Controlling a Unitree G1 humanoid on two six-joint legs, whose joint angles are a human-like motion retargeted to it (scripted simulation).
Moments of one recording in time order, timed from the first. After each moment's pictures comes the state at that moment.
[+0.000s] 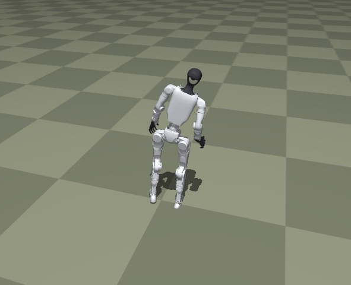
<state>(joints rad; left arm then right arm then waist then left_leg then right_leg) -0.02 0.16 -0.51 1.23 -0.18 -0.27 0.24 0.29 -0.28 0.06 0.68 0.08 -0.27 -0.44 0.03 0.18 0.02 0.01 -0.02 0.35 0.07 -0.08 -0.09 -0.04 -0.13 0.00 0.14 -0.29 0.26</state>
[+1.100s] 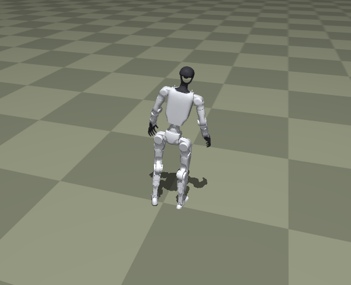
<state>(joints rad) -0.10 0.26 -0.37 1.29 0.03 -0.21 0.11 -0.01 -0.41 0.20 1.04 -0.02 -0.20 -0.20 0.05 0.03 0.00 -0.01 -0.01 0.33 0.11 -0.11 -0.16 -0.03 -0.15 -0.14 0.05 -0.27 0.13</state>
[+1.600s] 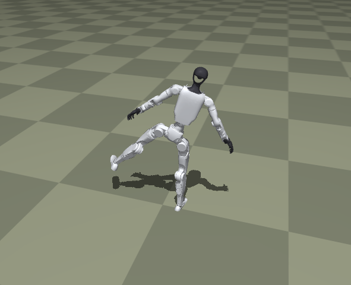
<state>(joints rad) -0.05 0.64 -0.20 1.43 0.17 -0.25 0.12 0.21 -0.74 -0.17 1.18 -0.01 -0.17 -0.16 0.09 -0.19 -0.01 -0.17 0.38 0.33 -0.03 0.21 -0.26 -0.03 -0.56 -0.24 0.04 -0.23 0.26</state>
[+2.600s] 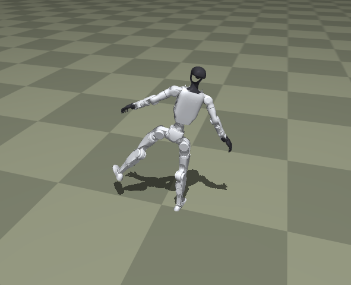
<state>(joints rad) -0.10 0.82 -0.23 1.25 0.21 -0.28 0.12 0.34 -0.65 -0.33 1.24 0.15 -0.18 -0.20 0.24 -0.15 -0.03 -0.14 0.38 0.49 0.00 0.18 -0.25 0.01 -0.46 -0.33 0.01 -0.24 0.24</state>
